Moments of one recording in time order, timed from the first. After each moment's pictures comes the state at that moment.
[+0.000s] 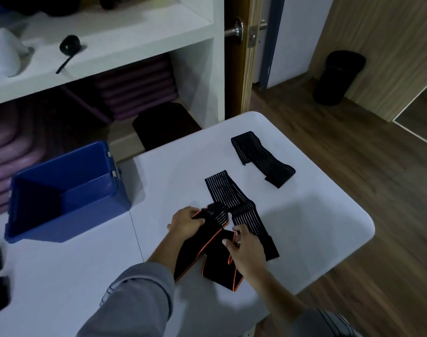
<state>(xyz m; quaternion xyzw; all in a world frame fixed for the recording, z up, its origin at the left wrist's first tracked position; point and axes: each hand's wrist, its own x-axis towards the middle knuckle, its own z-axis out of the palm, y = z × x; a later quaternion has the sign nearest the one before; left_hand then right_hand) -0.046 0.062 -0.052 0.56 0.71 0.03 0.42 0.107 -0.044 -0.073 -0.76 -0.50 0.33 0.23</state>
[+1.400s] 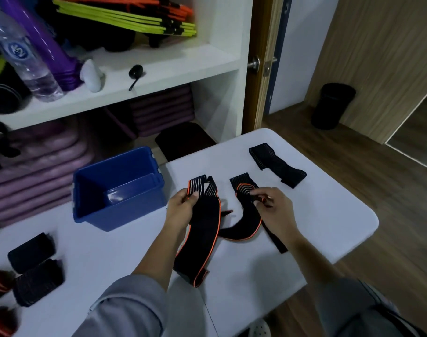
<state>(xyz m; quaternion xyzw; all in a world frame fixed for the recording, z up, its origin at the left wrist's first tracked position) -0.133 0.002 0.060 0.43 0.57 0.42 0.56 0.079 -0.049 0.043 -0.68 -0.50 0.27 0.46</state>
